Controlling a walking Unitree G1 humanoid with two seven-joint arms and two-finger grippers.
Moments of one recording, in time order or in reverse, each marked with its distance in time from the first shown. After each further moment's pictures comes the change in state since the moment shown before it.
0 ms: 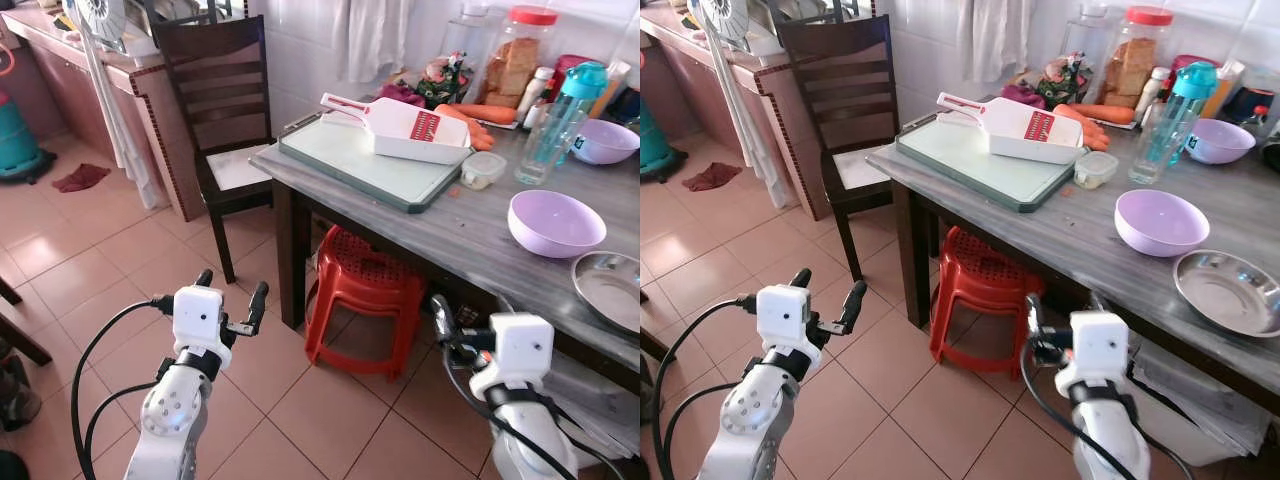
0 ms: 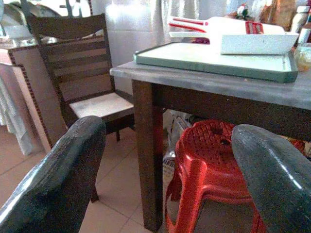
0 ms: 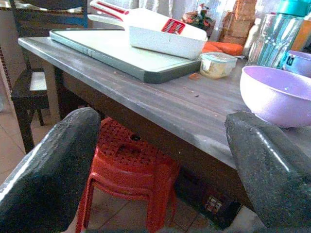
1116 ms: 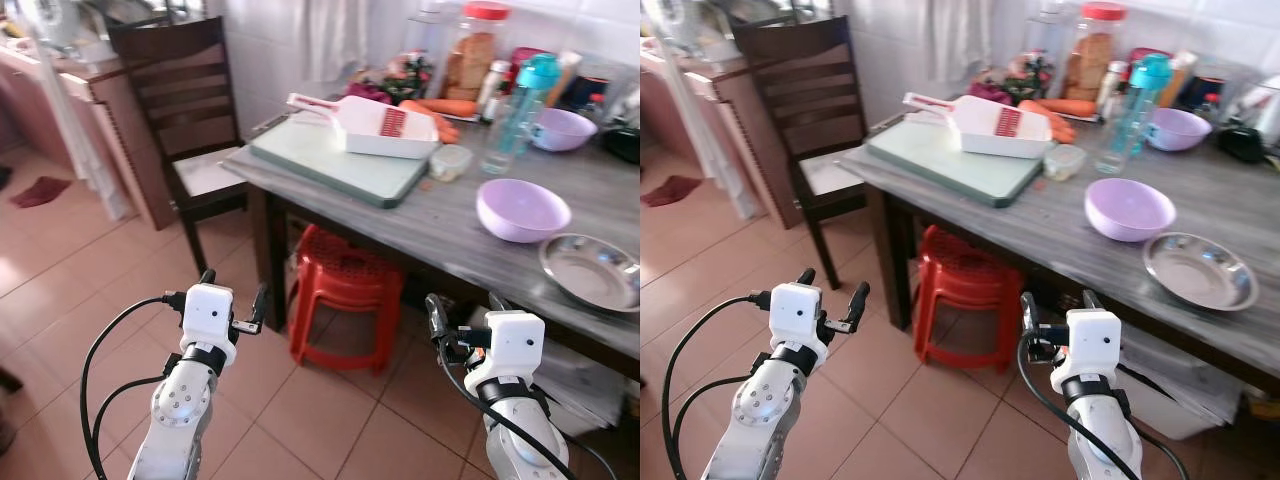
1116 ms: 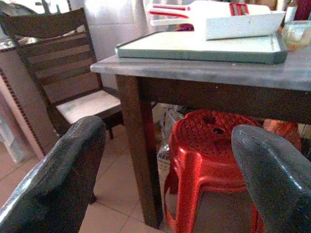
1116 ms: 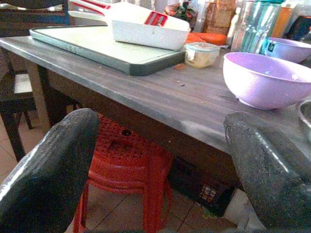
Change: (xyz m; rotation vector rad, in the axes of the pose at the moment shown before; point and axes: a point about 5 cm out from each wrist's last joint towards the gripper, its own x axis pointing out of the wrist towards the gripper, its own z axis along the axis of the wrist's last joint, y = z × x) left arm 0.010 0.000 -0.008 0.068 0.045 0.018; right arm 0.010 0.005 -0.003 0.036 0.010 0.008
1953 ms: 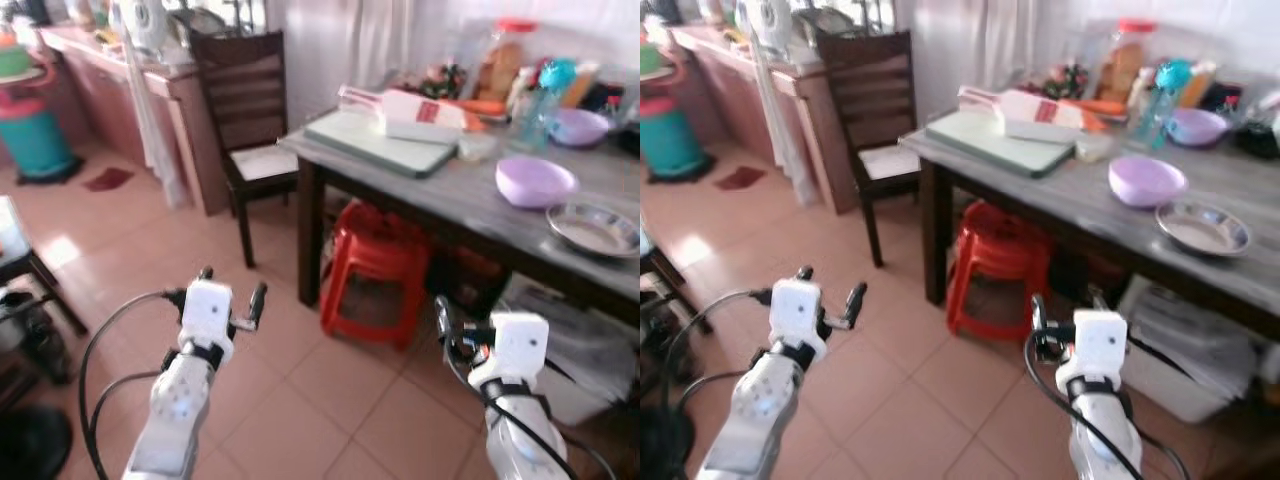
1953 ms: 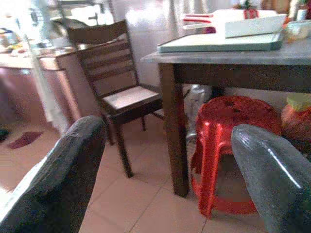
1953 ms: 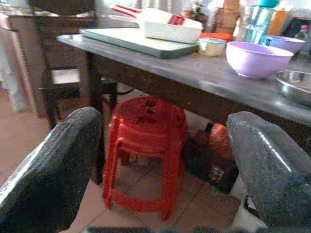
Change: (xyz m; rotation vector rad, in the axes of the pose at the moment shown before) left arm 0.005 0.002 -0.001 0.032 0.010 -0.002; right arm 0.000 -0.008 -0.010 0.004 0.046 -0.074
